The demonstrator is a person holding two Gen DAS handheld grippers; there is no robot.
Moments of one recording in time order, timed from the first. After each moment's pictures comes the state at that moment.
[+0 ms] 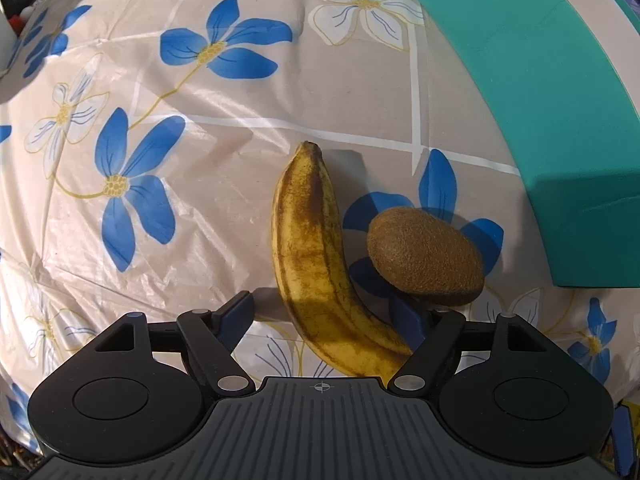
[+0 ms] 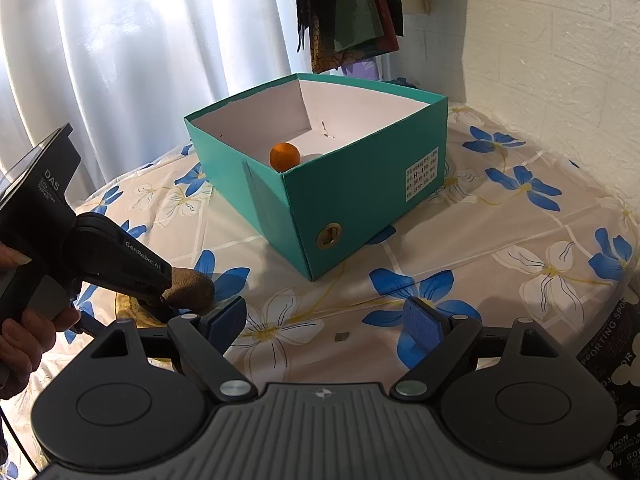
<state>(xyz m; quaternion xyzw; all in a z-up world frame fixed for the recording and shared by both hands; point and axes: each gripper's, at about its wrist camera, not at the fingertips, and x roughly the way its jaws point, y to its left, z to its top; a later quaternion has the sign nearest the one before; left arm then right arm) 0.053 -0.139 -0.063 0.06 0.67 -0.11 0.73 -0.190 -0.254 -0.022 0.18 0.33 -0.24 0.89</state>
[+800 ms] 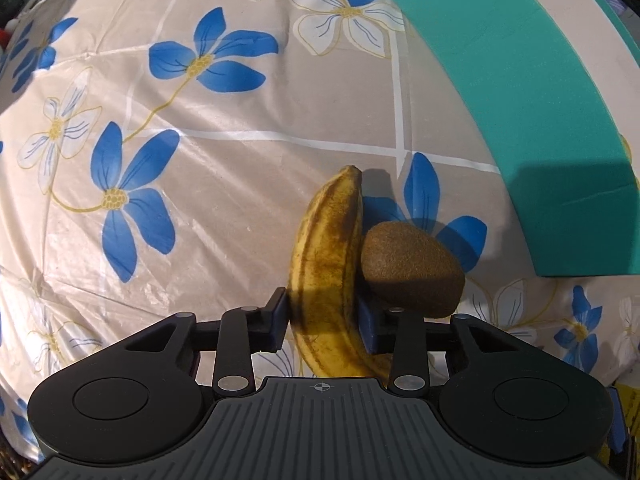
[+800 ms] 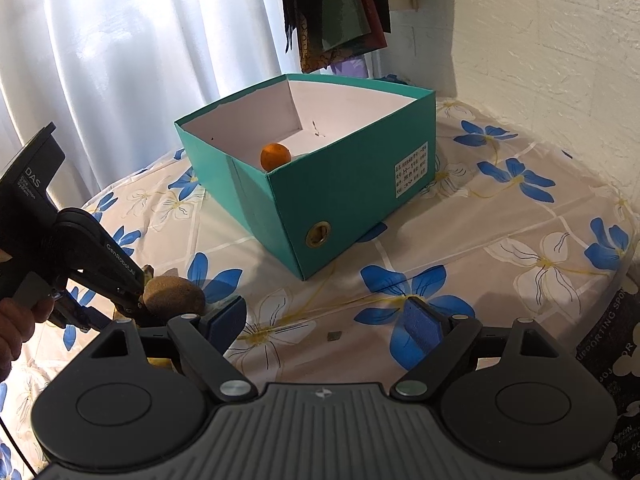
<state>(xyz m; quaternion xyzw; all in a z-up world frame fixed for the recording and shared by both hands) 0.059 -0.134 -0.048 0.06 0.67 -0.14 0.73 -0.193 -0.260 -0.025 0.20 0.33 -0.24 0.89</state>
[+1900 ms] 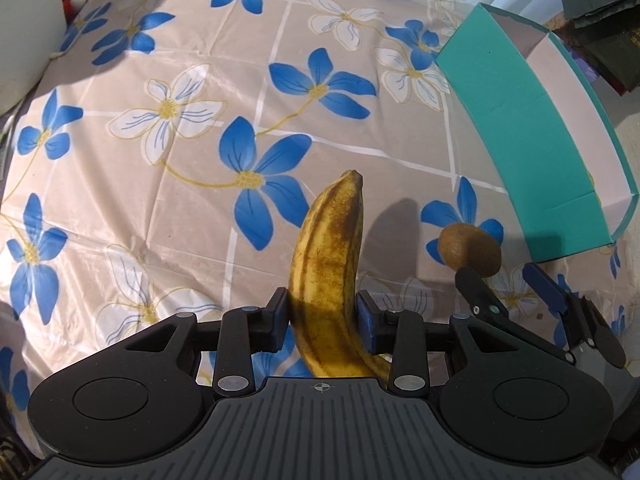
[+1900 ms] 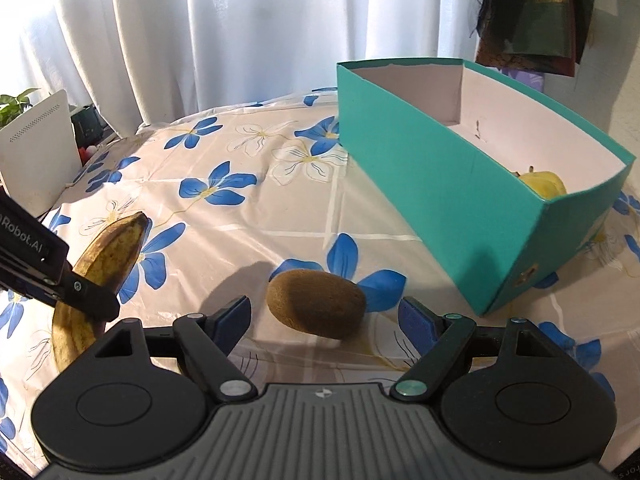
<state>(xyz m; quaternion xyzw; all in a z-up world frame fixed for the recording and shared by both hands) 0.031 -0.016 -0.002 -0.01 0.62 -0.16 0.77 -0.085 -0.180 -0.041 0.09 0.39 -0.10 0.91</state>
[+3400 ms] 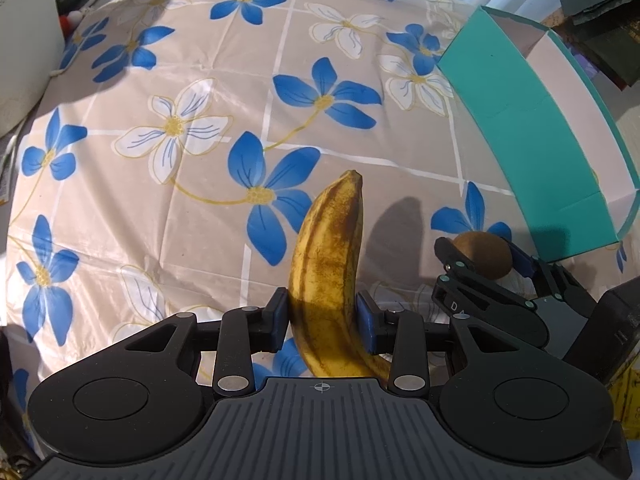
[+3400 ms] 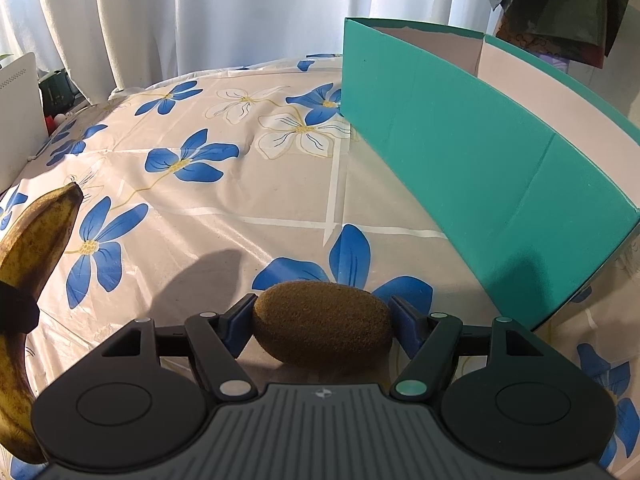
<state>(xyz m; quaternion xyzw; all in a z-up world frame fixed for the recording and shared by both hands) 0.035 -0.015 -0.002 0.01 0.61 -0.17 0.77 -0.038 -0.177 -0.077 0.06 0.43 -0.12 0.89</state>
